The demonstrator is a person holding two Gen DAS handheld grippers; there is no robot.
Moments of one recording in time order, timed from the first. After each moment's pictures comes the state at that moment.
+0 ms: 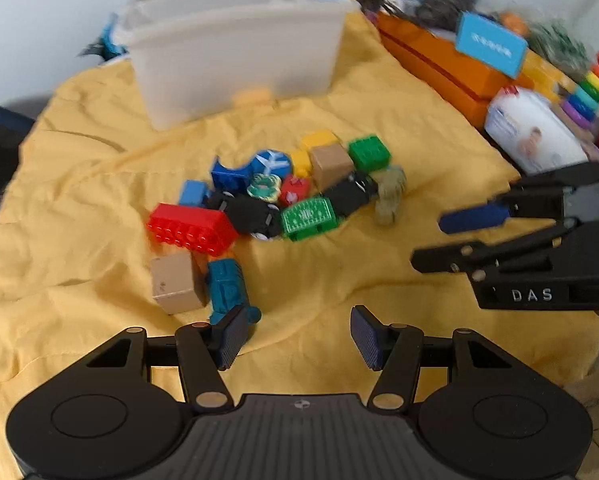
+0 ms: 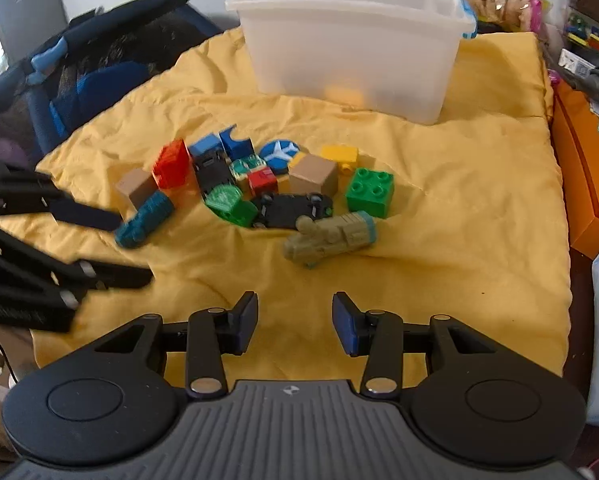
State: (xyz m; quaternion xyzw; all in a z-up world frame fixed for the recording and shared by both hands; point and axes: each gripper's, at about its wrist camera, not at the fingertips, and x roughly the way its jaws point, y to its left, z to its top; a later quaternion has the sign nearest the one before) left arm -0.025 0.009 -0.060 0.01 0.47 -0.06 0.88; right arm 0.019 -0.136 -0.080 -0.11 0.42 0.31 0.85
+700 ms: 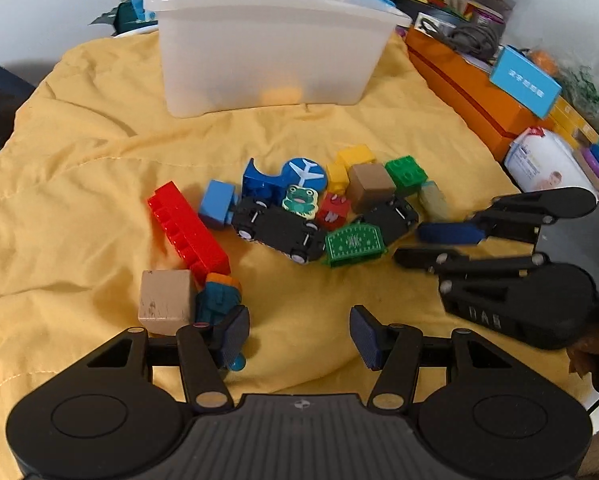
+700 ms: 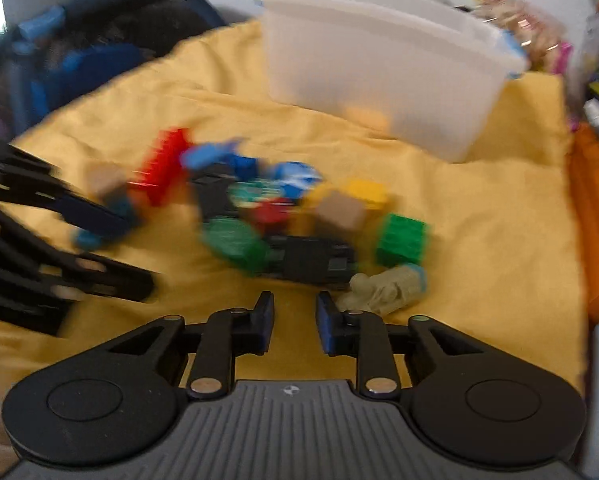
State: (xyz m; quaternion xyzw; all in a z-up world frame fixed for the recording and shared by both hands) left arm 0.001 0.045 -0.073 -0.06 0.47 -0.05 0.88; right arm 0.043 -0.087 -0.099 -0.19 0.39 0.27 0.86
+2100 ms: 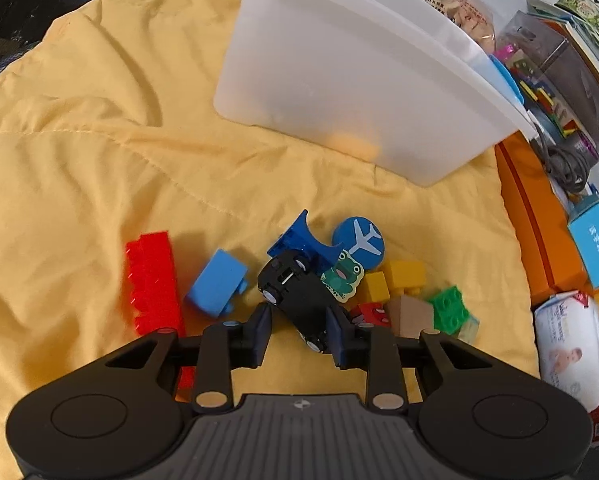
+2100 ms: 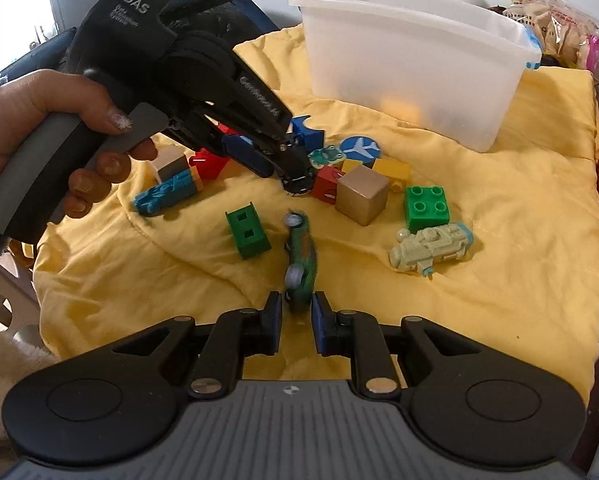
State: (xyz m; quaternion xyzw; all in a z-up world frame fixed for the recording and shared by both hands) left arm 0.085 0.070 -0.088 -0.25 0.46 0.03 0.85; right arm 0.021 -0.121 -0.093 -0.15 0.40 0.38 0.82
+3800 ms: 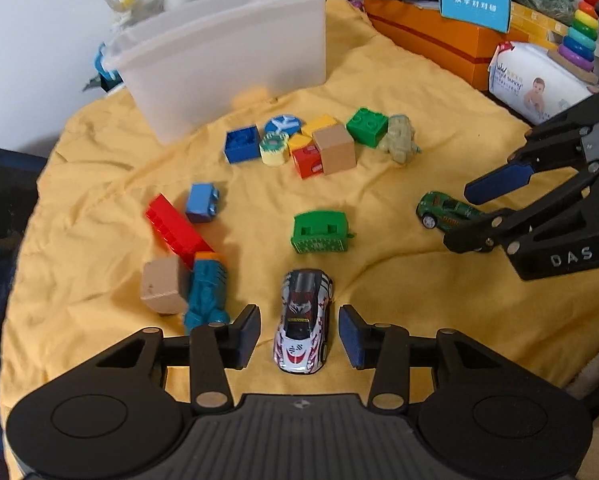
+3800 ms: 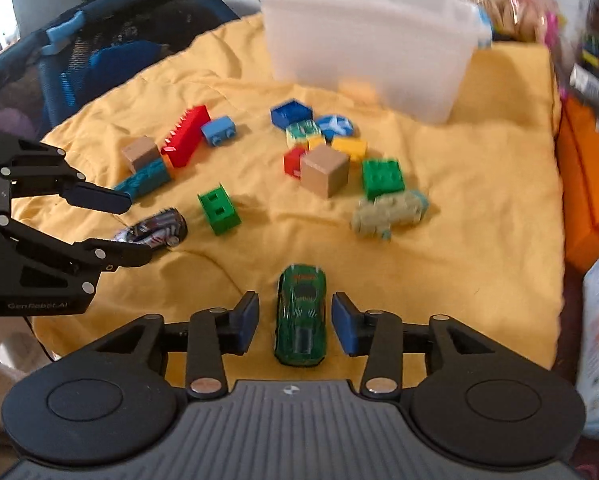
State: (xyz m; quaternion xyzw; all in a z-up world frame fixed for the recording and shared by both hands) left arm -0.043 -0.013 -0.075 0.10 0.46 -0.03 0.88; right arm 0.011 -0.137 -0.089 -0.15 0.43 0.31 0.83
